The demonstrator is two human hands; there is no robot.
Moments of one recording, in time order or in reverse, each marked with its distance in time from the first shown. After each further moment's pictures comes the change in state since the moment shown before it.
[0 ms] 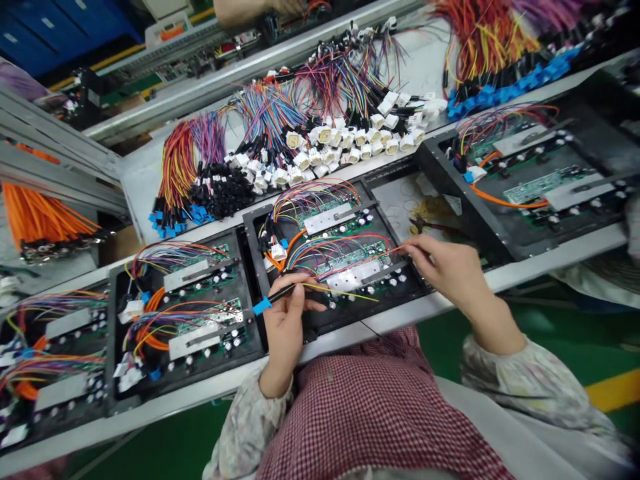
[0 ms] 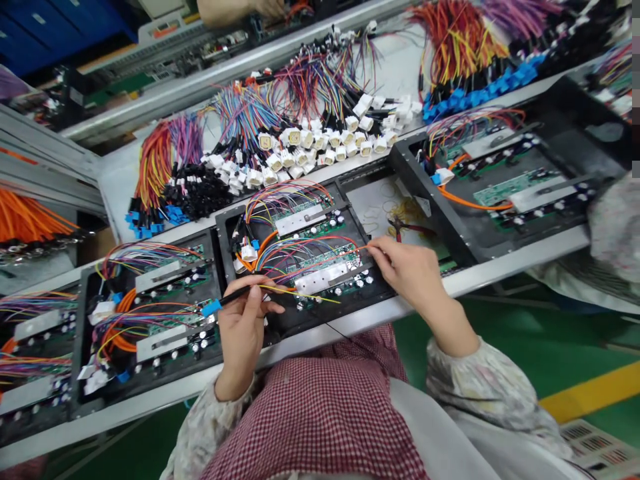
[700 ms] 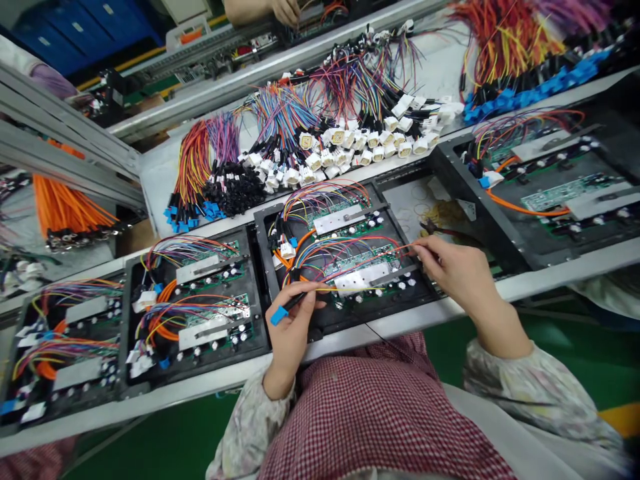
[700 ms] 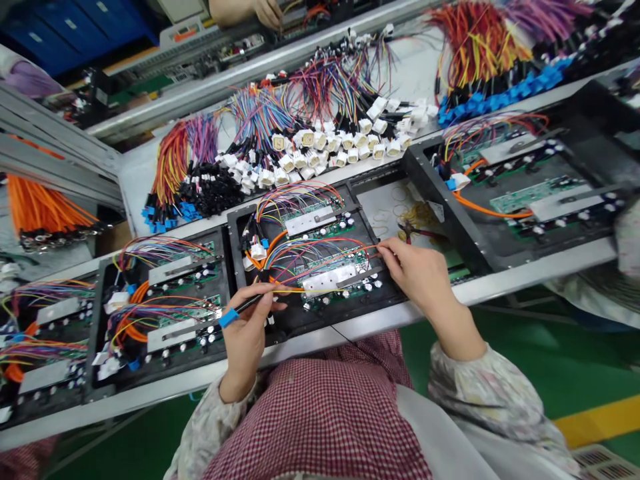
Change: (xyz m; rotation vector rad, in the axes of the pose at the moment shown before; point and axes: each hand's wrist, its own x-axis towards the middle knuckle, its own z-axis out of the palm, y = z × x) left_hand -0.010 0.003 -0.004 0.164 0.036 0.047; right_hand 0.001 0.002 0.014 -0.073 -0.036 0.042
